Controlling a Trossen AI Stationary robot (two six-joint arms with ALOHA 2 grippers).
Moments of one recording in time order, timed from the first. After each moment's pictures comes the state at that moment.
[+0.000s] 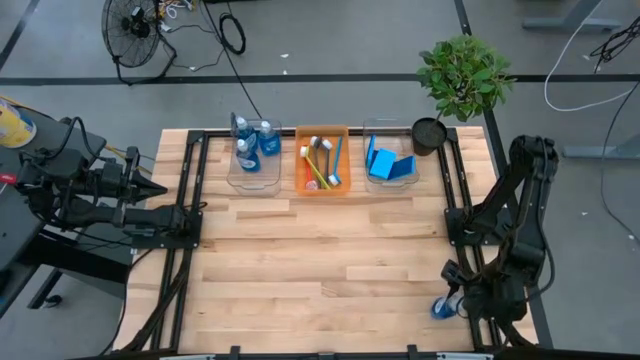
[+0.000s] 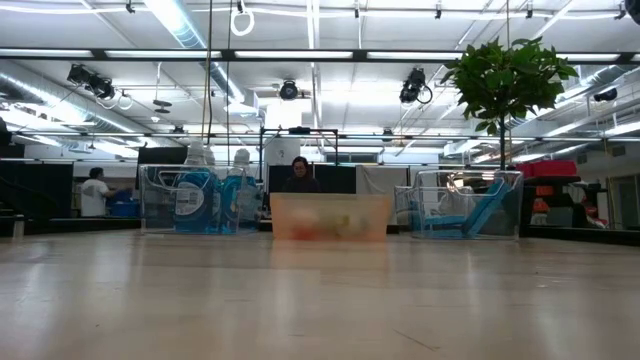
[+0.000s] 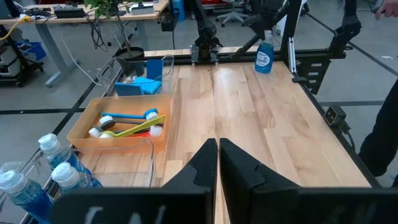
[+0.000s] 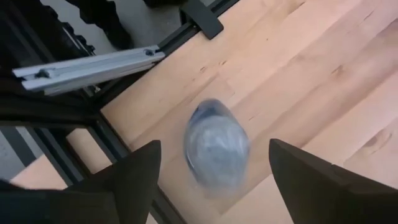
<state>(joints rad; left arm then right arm) -0.01 0.25 1.21 -1.26 -0.04 0.04 1.23 1.14 0.92 -0.89 0.12 0.30</state>
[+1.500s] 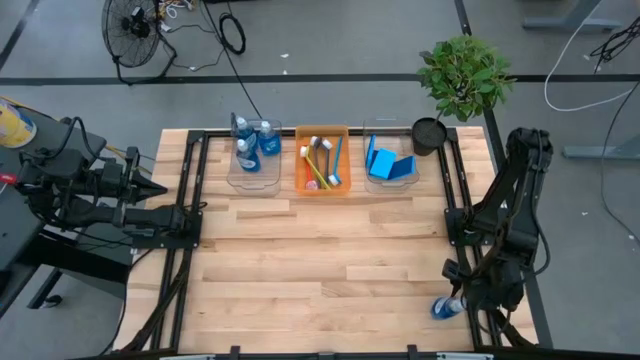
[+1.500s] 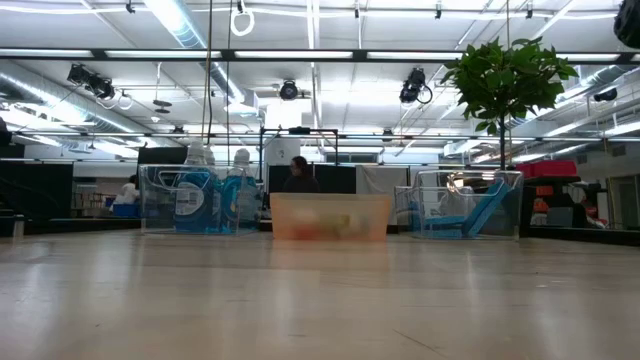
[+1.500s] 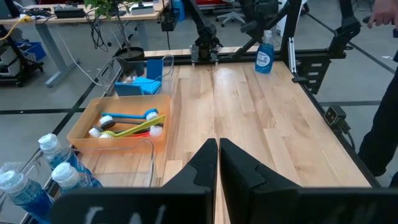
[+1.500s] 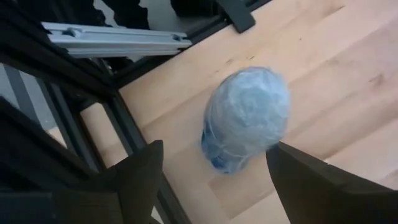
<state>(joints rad) -0.01 0.25 1.21 -1.26 -0.04 0.04 1.23 0.99 0.73 -0.75 0.03 0.19</state>
